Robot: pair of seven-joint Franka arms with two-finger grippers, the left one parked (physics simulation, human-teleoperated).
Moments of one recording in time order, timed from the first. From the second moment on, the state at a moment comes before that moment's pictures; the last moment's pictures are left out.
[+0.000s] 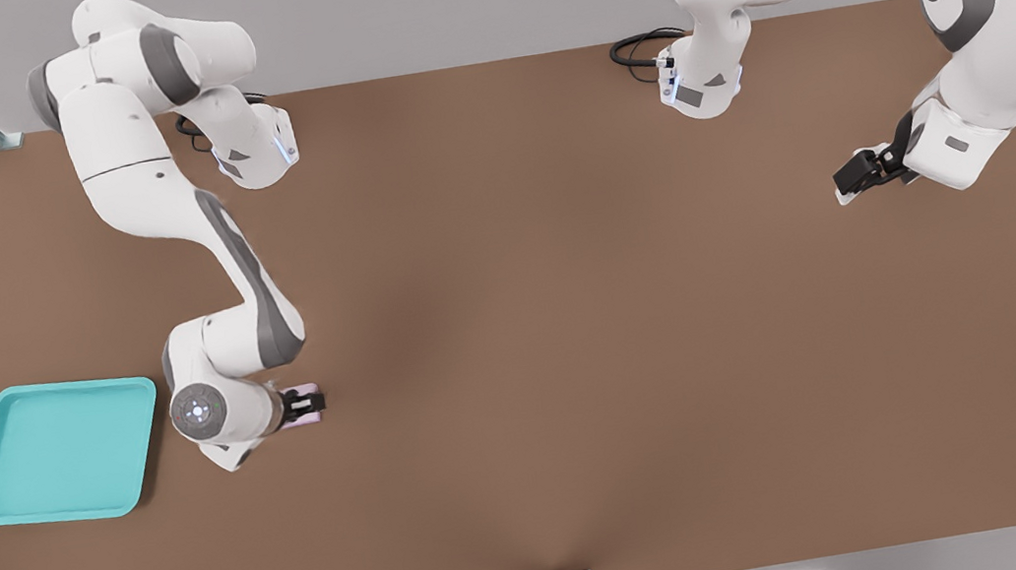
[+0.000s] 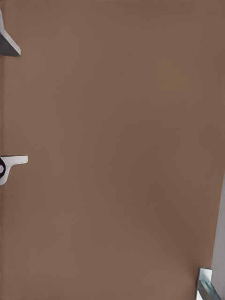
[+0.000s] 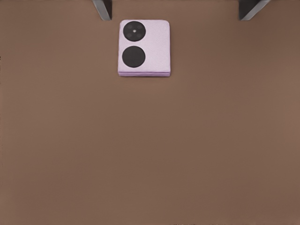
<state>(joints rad) 0.12 0.60 0.06 -1.59 0.00 2.00 0.13</state>
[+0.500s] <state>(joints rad) 0.12 0.59 0.06 -1.79 0.01 2.20 0.23</state>
